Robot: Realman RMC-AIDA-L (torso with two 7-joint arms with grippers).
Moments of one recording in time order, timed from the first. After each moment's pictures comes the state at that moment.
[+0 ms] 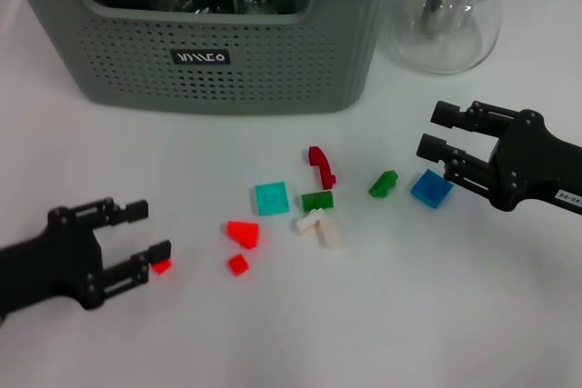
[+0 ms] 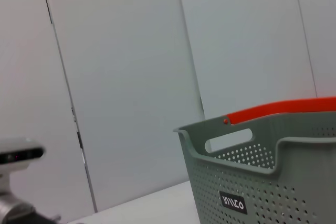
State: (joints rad) left arm -0.22 -2.17 0.31 0.74 2.22 1.79 -0.97; right arm 0.38 2.04 -0.87 -0.38 -1.57 -1.64 1.00
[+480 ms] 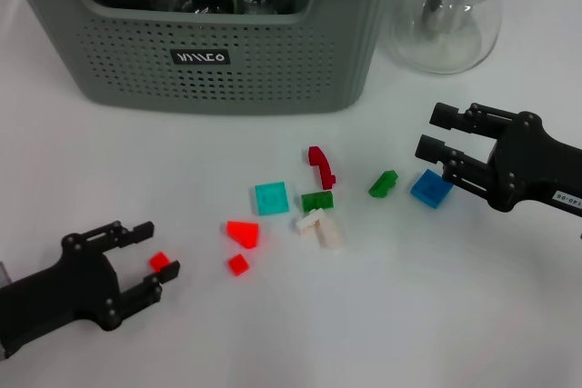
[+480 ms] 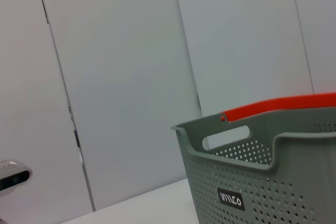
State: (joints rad) left arm -0.19 -2.17 0.23 0.54 2.26 1.65 -0.69; right arm 0.38 2.05 -0.87 -0.37 -1.57 -1.63 1.00
